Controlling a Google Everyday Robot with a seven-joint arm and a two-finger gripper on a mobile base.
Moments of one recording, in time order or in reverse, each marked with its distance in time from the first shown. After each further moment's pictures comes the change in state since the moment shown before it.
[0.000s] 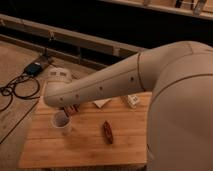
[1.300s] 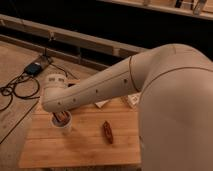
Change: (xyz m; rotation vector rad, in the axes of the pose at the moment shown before) arm 0.009 0.046 0.021 -0.138 -0.016 -0.088
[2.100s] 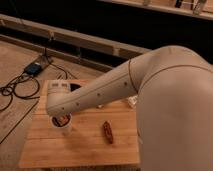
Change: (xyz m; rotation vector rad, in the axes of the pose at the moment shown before) arm 0.017 0.006 0.014 -0.033 0.006 -0.037
